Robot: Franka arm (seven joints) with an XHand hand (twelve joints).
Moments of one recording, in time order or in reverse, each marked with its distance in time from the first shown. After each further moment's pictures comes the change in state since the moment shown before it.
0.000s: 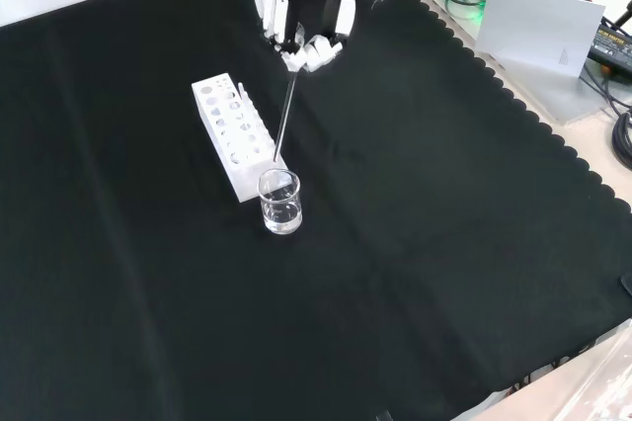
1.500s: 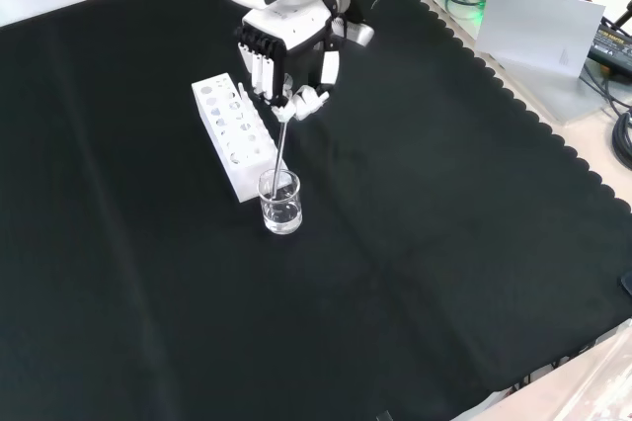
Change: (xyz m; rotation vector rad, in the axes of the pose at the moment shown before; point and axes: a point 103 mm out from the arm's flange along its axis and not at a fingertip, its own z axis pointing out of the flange) arm -0.009 0.029 0.059 0.054 0.014 -0.023
